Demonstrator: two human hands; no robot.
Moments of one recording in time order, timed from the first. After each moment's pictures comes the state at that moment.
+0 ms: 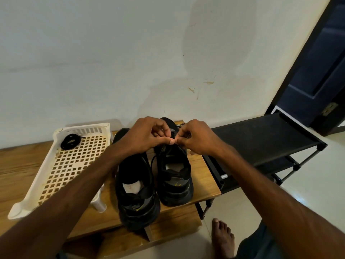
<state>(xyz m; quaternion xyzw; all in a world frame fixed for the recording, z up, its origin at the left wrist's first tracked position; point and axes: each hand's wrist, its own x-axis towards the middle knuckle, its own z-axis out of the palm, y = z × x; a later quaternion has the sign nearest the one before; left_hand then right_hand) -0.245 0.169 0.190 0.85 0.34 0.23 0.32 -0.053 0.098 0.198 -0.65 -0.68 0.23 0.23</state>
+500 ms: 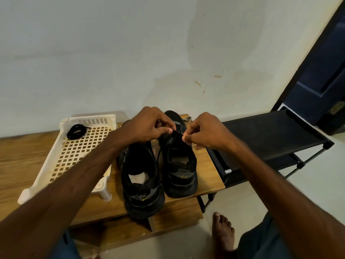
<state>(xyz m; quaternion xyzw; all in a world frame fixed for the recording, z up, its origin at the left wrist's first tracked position) -0.254 0.183 0.193 0.91 0.29 0.20 0.23 -0.052 0.088 0.204 -0.67 -0.64 0.28 0.24</state>
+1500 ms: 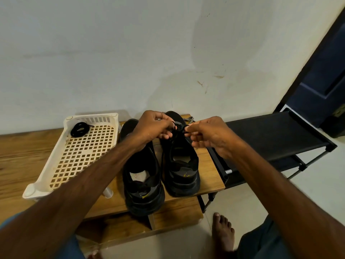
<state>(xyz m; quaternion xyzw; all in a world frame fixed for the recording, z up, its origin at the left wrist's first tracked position) -0.237 0.165 0.177 0.63 0.46 0.33 0.53 -0.058 0.077 0.207 -0.65 -0.38 0.50 0.43</state>
